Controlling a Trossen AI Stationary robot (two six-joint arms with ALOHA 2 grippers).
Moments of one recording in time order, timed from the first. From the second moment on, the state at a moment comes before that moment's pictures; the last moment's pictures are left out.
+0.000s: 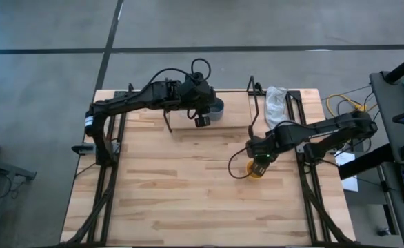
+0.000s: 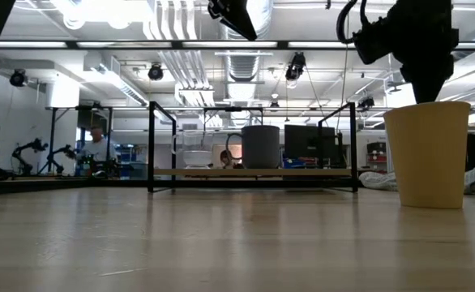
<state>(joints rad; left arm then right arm) 0.18 1.78 2.01 -0.93 -0.33 0.29 0.16 1.36 1.06 -1.16 -0.03 0.82</state>
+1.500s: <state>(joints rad) 0.18 1.65 2.02 -0.93 -0.41 0.30 0.02 1.43 1.62 -1.30 0.32 0.41</state>
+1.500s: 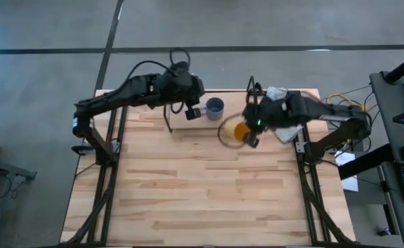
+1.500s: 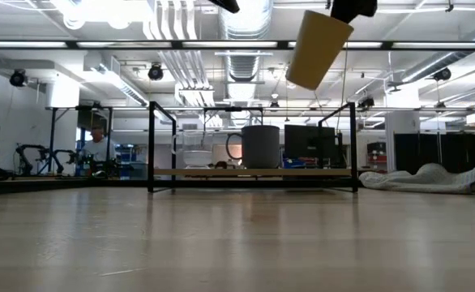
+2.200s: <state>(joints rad) 0.11 1.56 2.01 -0.92 -0.36 0.29 -0.56 1.54 1.80 -1.42 0.05 0.00</state>
